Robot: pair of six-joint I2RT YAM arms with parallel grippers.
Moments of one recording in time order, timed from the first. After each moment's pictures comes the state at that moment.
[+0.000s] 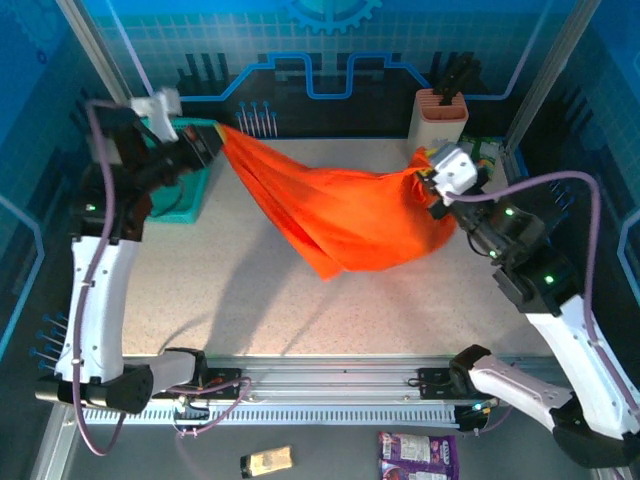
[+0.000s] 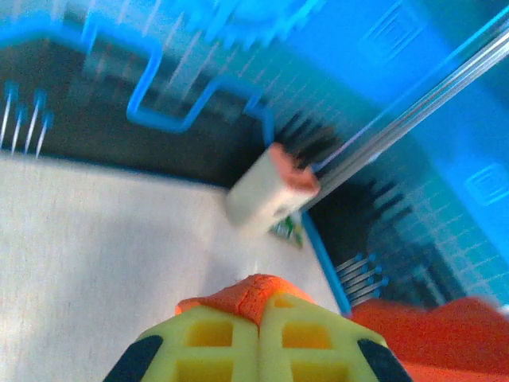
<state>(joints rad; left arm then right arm) -0.03 1.22 1.76 -0.72 0.49 -0.56 0.53 0.92 1.31 -0.40 -0.01 -0.48</state>
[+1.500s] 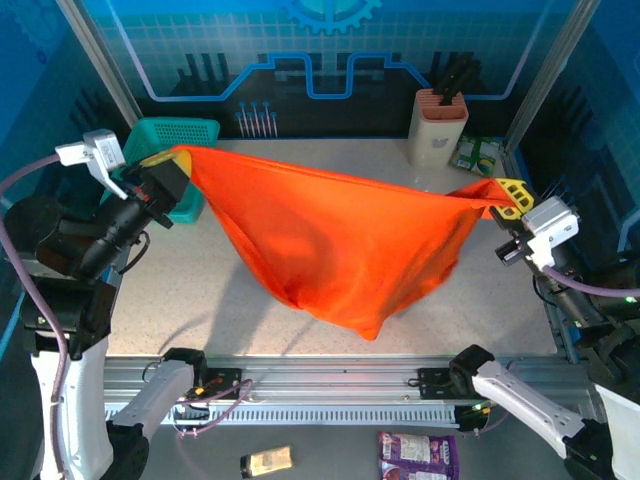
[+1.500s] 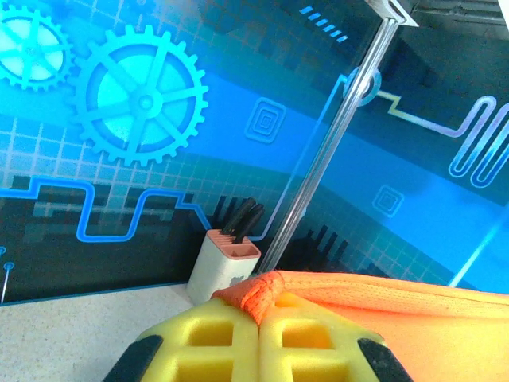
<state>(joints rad) -0.02 0.85 1.57 -0.55 0.51 -0.50 0.56 0.66 1.48 -0.57 0.03 -0.57</state>
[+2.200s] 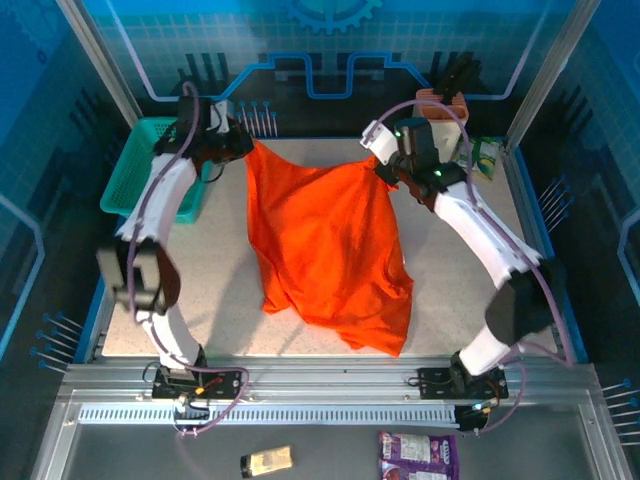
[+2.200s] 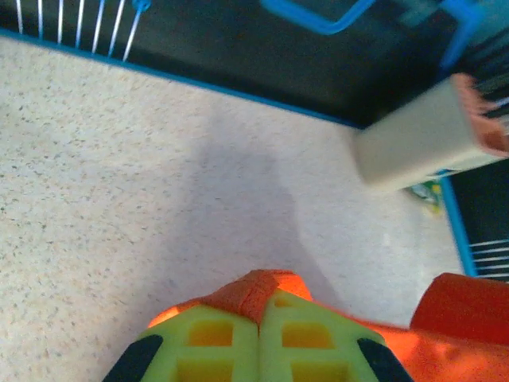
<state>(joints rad) -0.02 1.87 1.81 -0.65 0.38 -0.42 0.37 1.67 1.55 -0.46 0.13 -0.57</state>
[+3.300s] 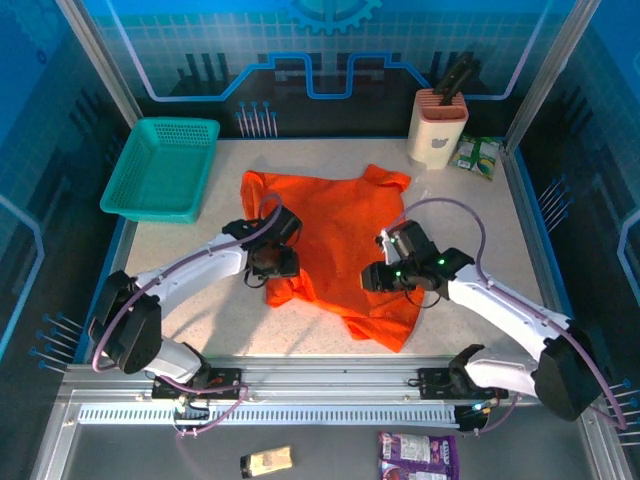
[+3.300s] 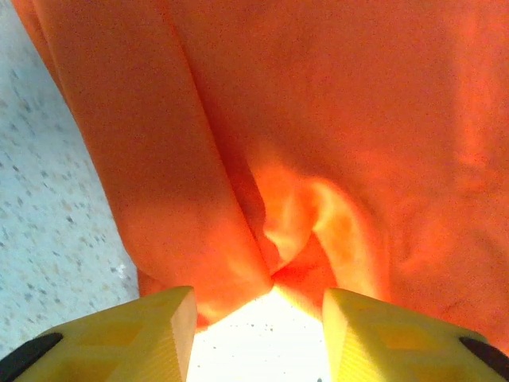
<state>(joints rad) -0.64 1.49 1.05 -0.85 -0.04 -0.77 0.60 1.20 0.73 -0.57 -0.31 0.54</state>
